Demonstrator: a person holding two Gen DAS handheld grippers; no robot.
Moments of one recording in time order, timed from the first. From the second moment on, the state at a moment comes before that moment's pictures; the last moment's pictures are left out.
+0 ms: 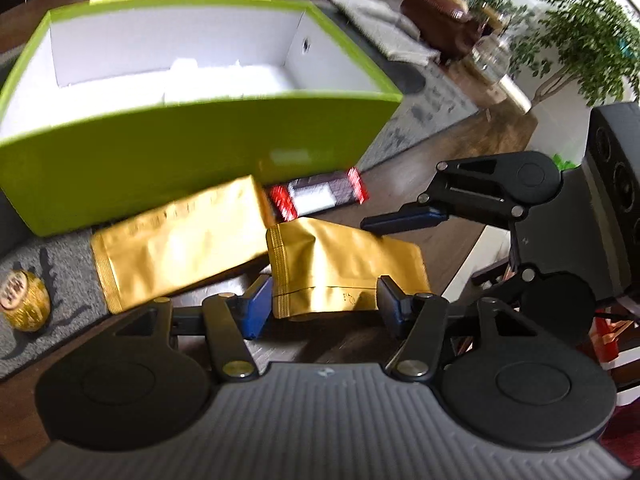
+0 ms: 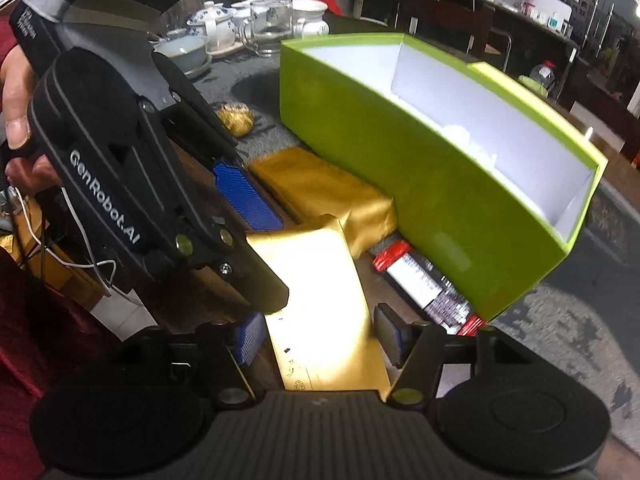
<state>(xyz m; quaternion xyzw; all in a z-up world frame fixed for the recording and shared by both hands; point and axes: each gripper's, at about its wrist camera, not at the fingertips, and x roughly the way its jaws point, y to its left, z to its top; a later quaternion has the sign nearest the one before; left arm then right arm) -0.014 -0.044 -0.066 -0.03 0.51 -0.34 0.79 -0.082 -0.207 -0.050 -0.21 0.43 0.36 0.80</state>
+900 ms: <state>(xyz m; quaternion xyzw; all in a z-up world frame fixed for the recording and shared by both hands) 0.132 -0.021 -0.023 -0.07 0.46 -0.28 0.84 0.082 -0.148 -0.007 -0.32 0.37 0.37 0.79</state>
